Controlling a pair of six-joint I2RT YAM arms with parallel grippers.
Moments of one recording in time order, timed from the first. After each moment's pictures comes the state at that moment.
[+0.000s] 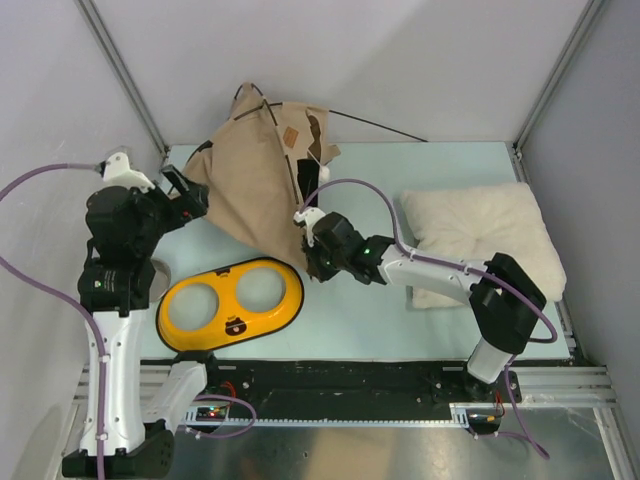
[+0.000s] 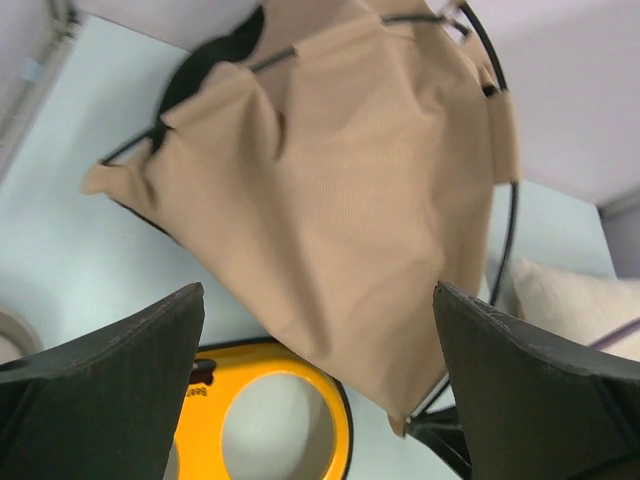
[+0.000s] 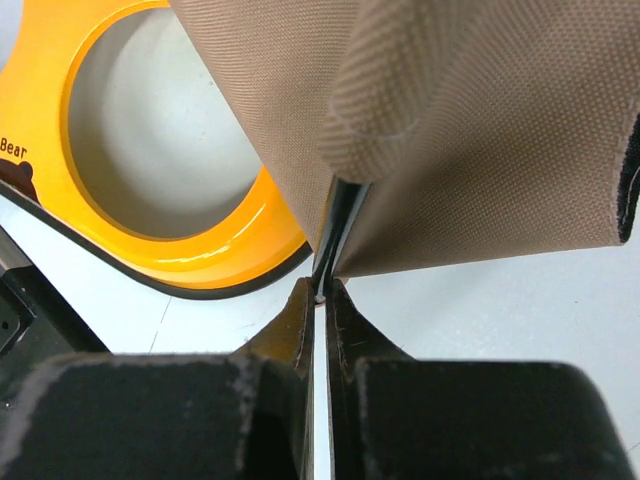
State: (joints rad) left arm 0.04 0.85 1.28 -0.67 0.03 -0.40; right arm 0.94 1.70 1.20 -0.23 -0.04 0.25
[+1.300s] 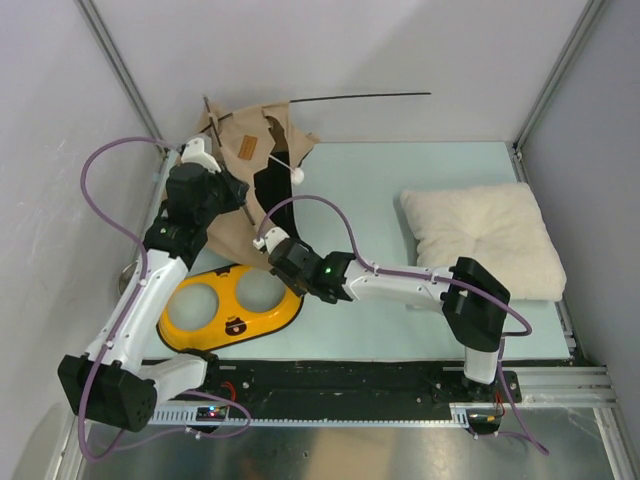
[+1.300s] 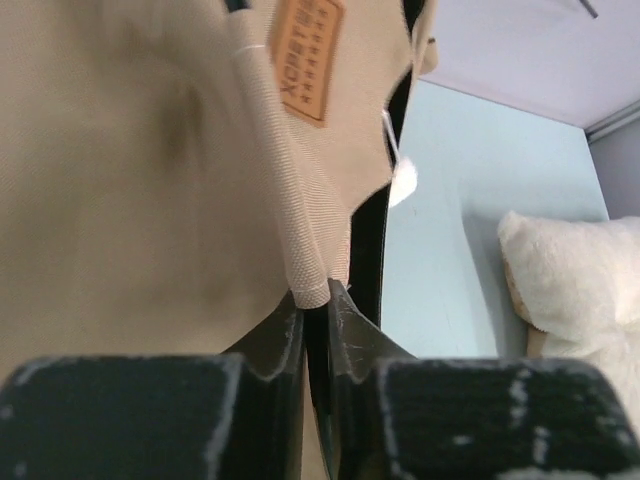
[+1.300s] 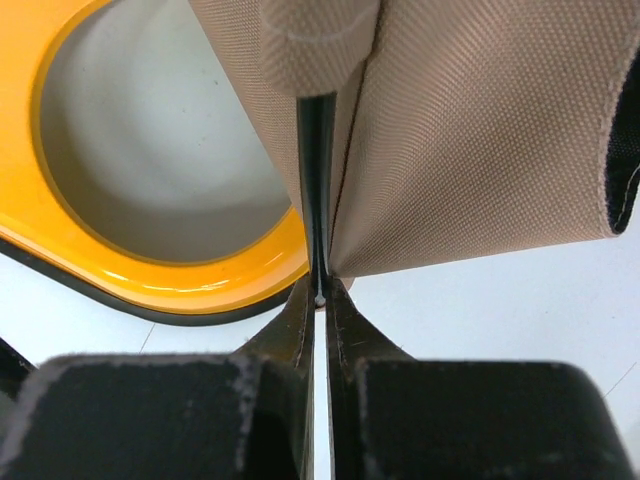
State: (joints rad) left arm -0.23 1.12 1.08 -0.29 0.00 -0.45; right arm 1.16 1.85 1.41 -0.38 0.31 0.16
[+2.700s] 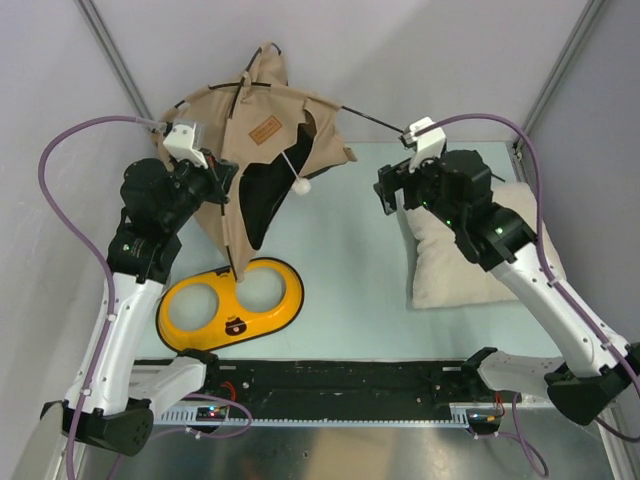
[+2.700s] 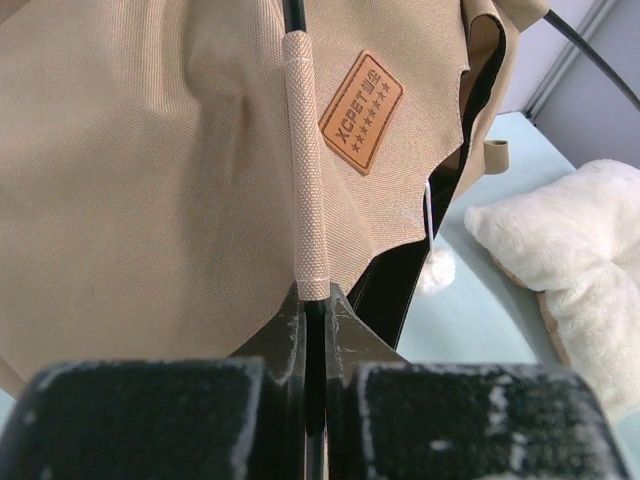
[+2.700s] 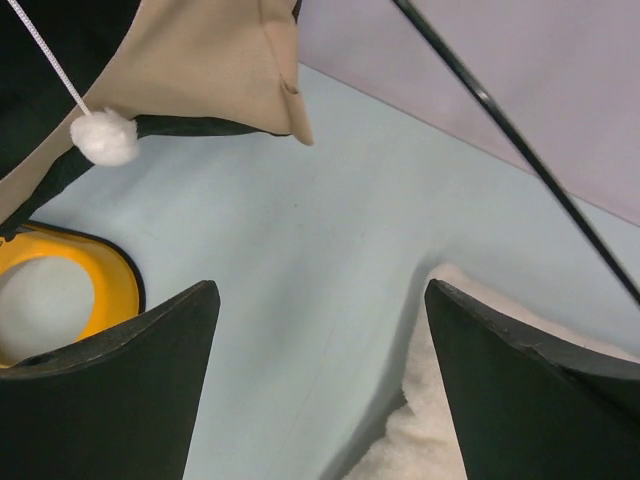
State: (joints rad) left arm -0.22 1.00 1.29 -0.39 0.18 -0.12; right arm 0.62 1.20 1.40 -0.44 0.10 -0.05
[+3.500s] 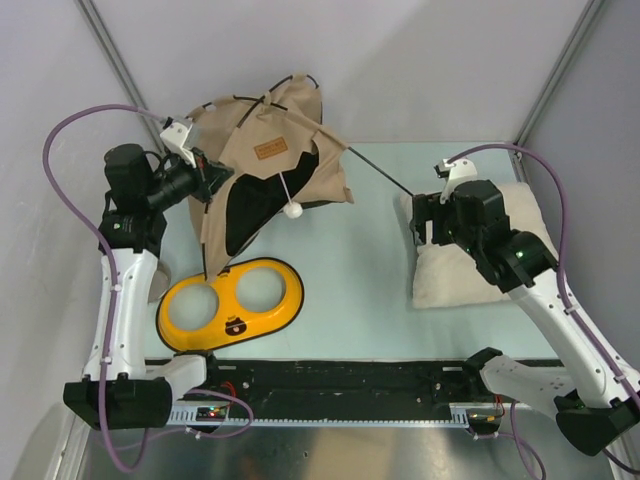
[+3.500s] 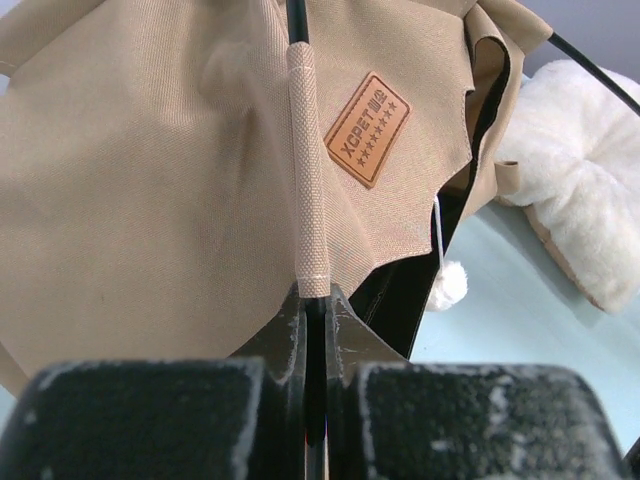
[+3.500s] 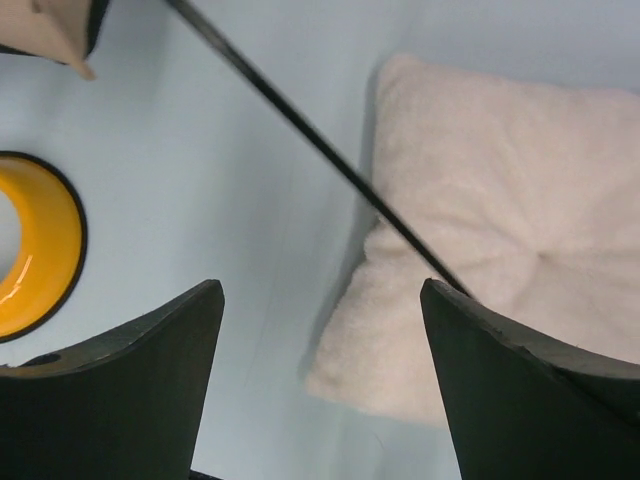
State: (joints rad) left arm 0.05 1.12 1.31 -0.41 0.69 0.06; right arm 0.51 1.02 1.22 -0.72 0.18 0.15
